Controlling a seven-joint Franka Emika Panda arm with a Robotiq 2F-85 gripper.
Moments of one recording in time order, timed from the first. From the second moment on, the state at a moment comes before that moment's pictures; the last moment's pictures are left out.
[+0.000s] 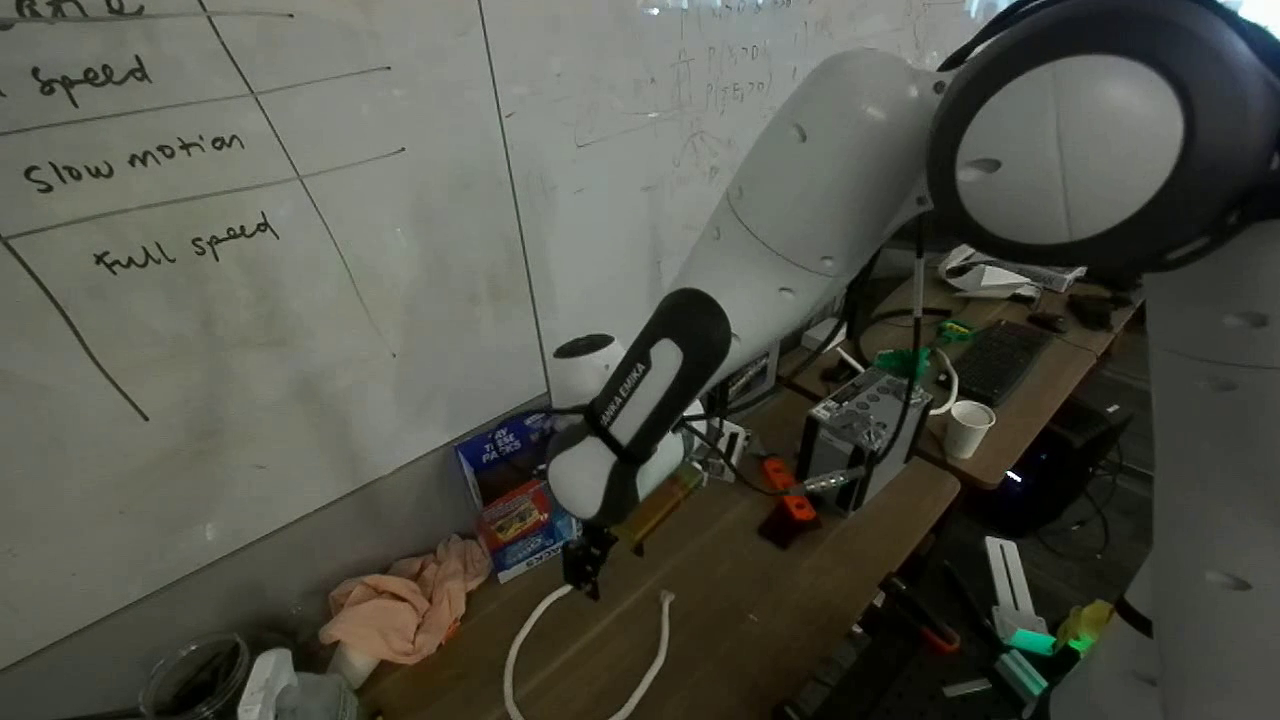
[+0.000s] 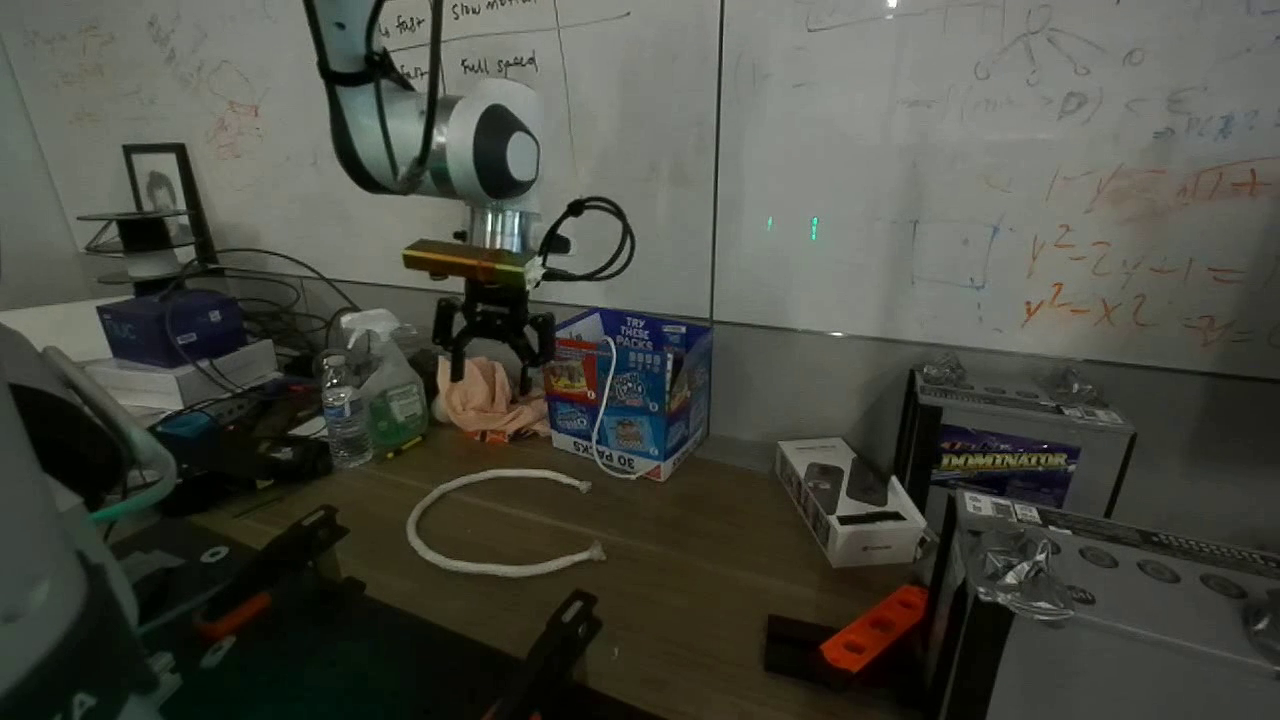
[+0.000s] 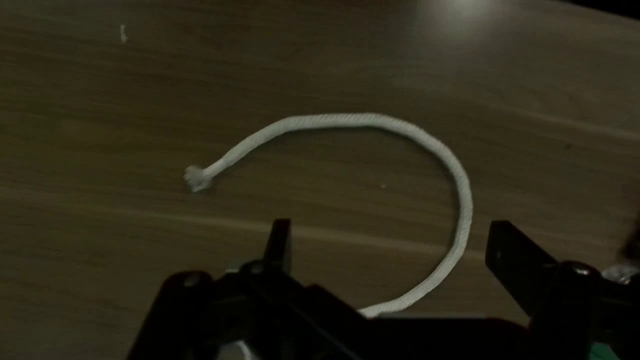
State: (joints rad) arm 0.15 0.42 0.18 -2.26 0.06 2.56 0.02
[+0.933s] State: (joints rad) arm 0.21 0.62 0.36 -2.50 0.16 3.15 -0.07
